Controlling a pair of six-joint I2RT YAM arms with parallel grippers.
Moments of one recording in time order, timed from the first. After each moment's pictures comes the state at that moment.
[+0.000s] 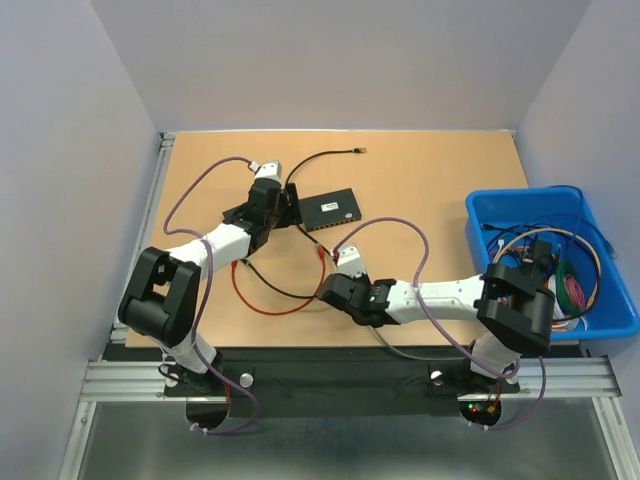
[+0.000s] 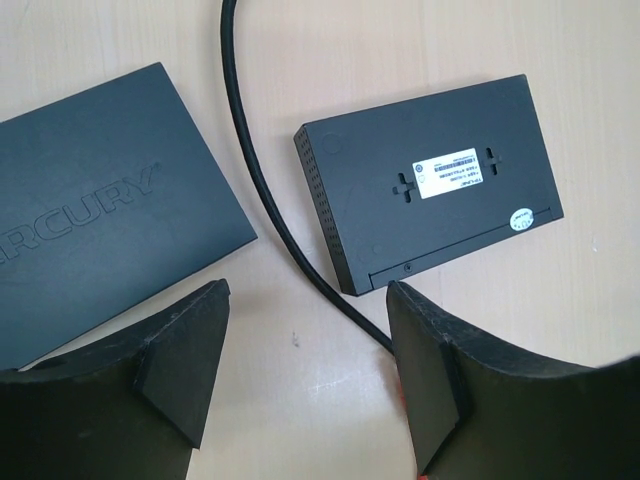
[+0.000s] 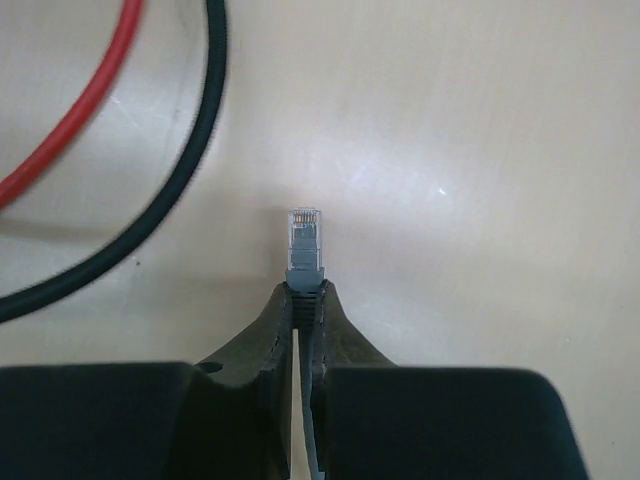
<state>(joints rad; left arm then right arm) -0.44 1.58 0.91 0.09 -0.13 -0.46 1.17 1.63 0.87 -0.33 0.69 0.62</state>
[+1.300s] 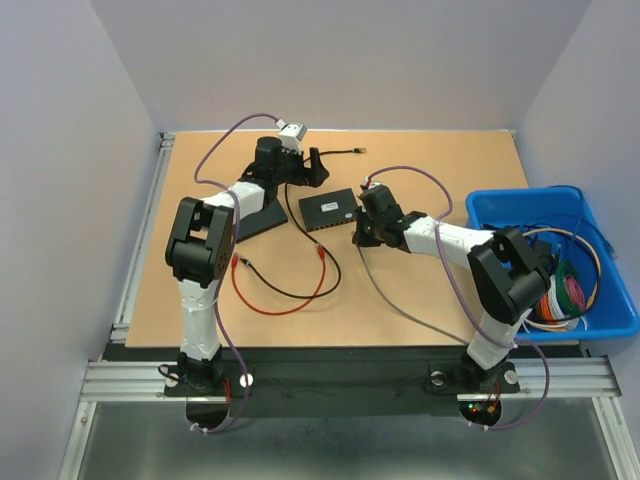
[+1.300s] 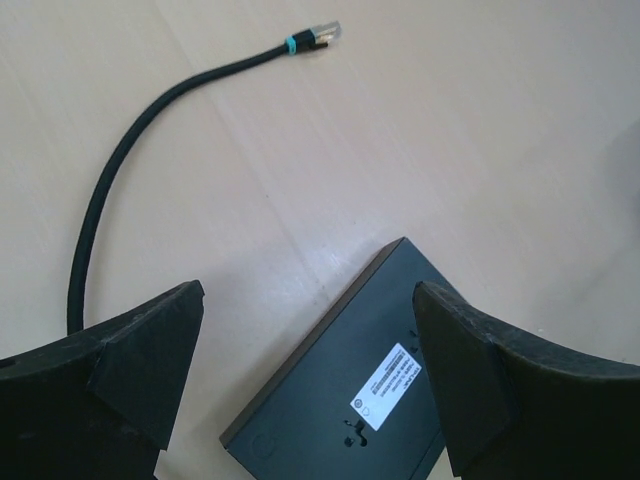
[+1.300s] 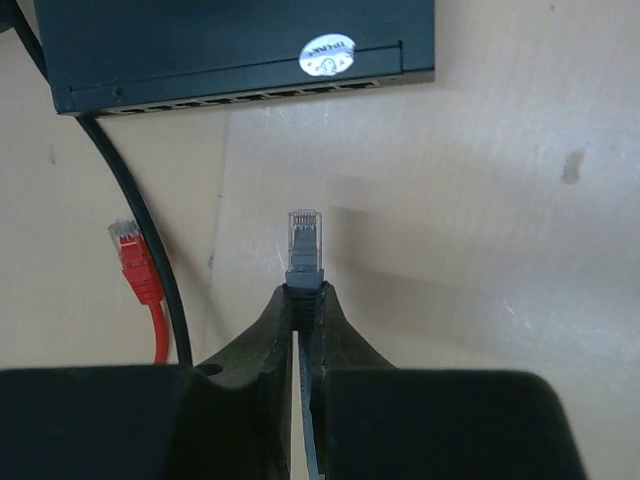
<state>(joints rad) -0.32 2.07 1.42 0.29 0.38 -0.24 0.60 1.74 1.07 -0.15 0.08 0.47</state>
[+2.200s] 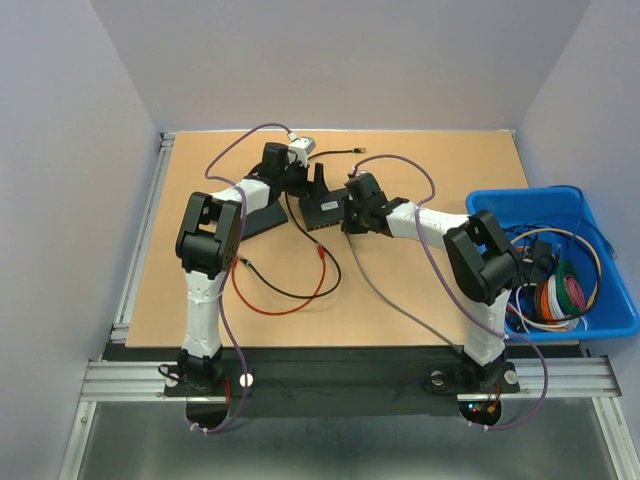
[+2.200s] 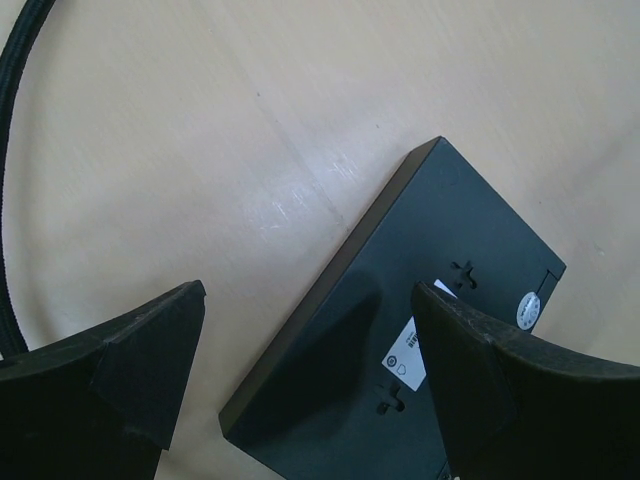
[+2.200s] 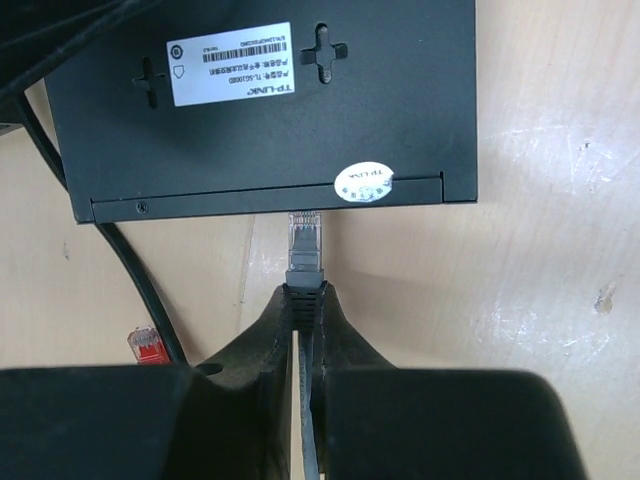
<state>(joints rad) -0.32 2.19 1.52 0.07 0.46 -0.11 0.59 1.96 1.30 -0.16 0.08 0.46</state>
